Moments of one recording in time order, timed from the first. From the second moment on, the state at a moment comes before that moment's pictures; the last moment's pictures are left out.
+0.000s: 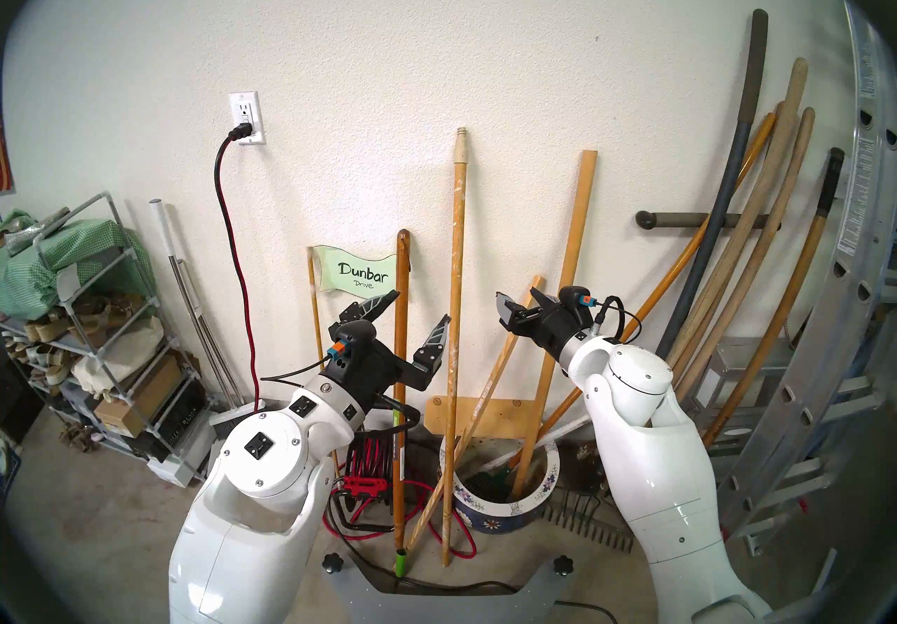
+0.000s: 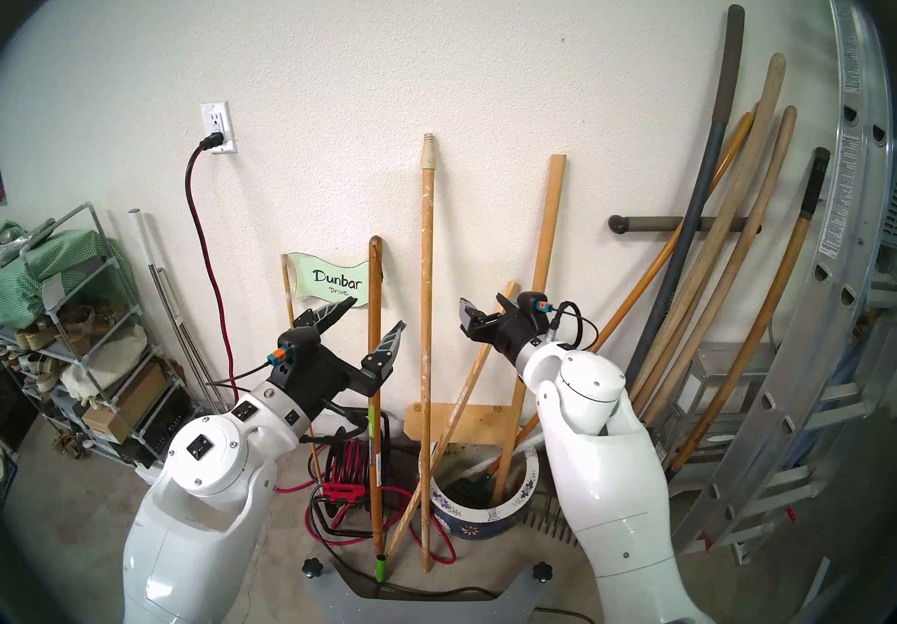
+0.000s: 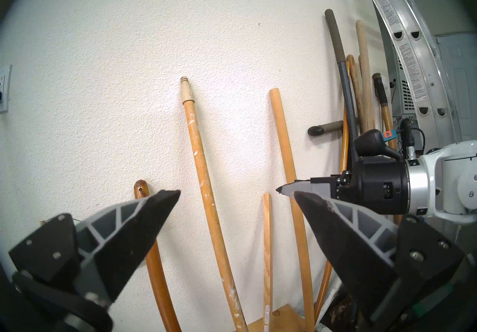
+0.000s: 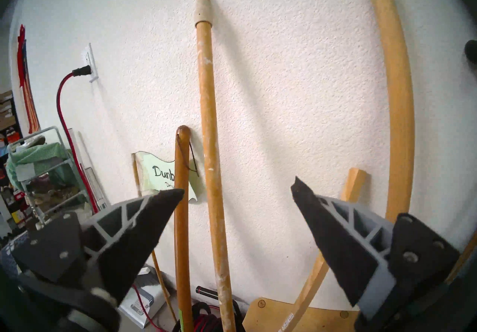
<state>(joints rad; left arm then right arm) 1.87 -1.39 -1.45 -2.12 -0.09 0.09 -0.32 -1.46 -1.43 1.47 -1.68 0.32 0.33 0.26</state>
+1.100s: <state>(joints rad) 1.87 -1.39 -1.45 -2.12 -0.09 0.09 -0.32 -1.29 -1.49 1.36 -1.34 0.19 0.20 0.27</state>
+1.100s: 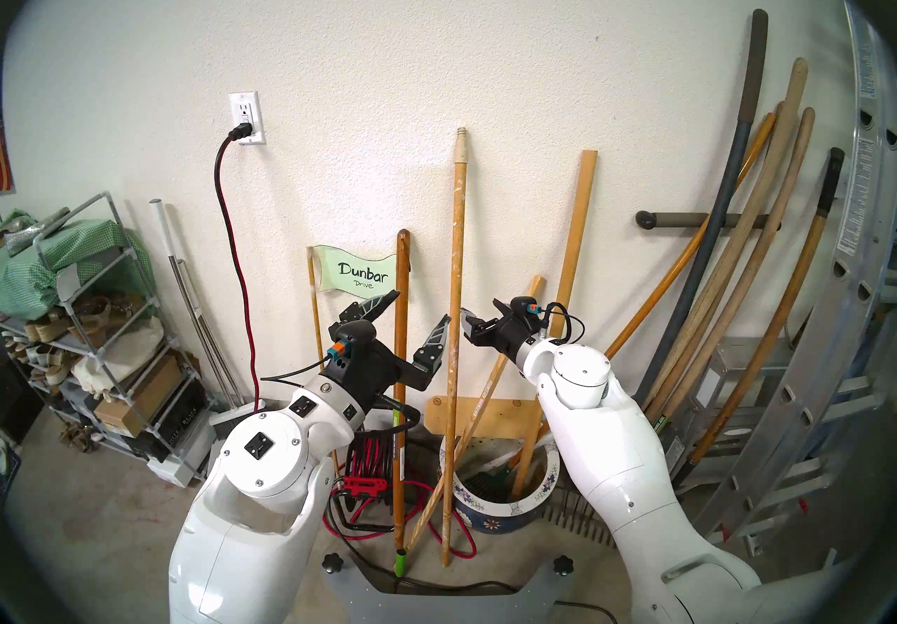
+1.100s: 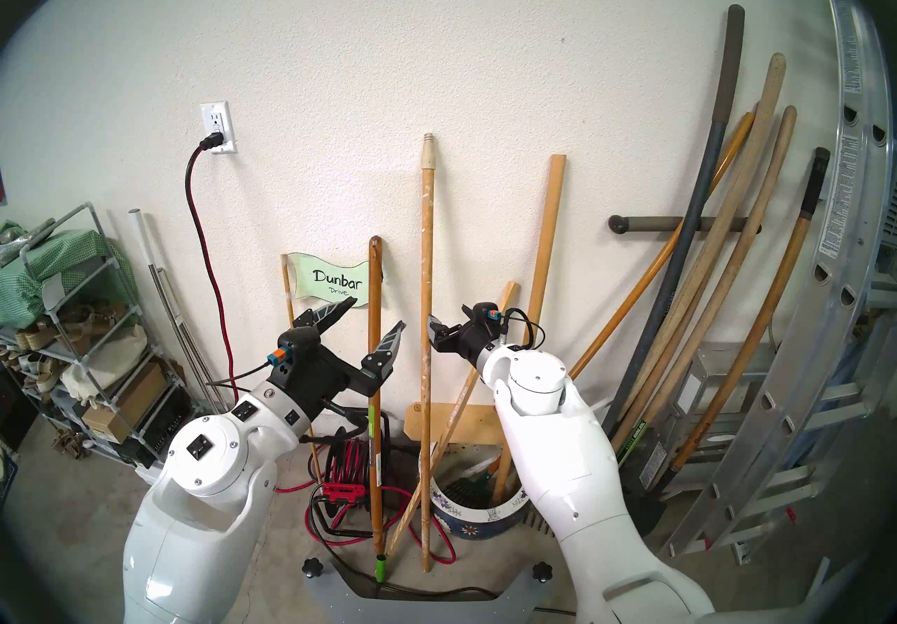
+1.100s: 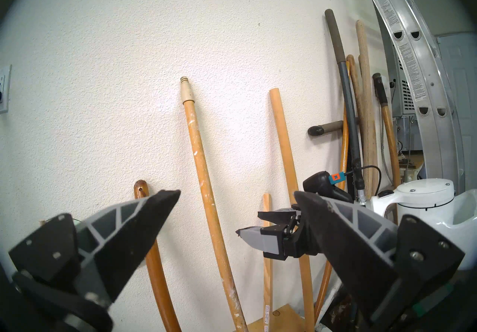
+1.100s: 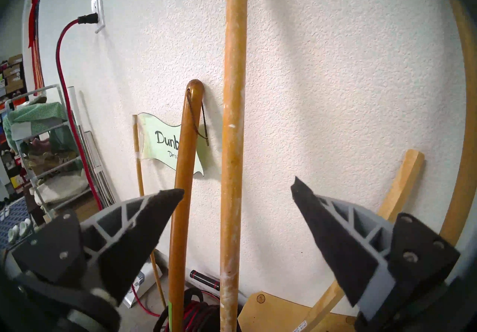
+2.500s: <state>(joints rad) 1.87 -1.39 -1.45 -2.12 -0.09 0.09 -0.32 -1.02 -1.66 1.34 -0.79 0.12 0.02 0.11</state>
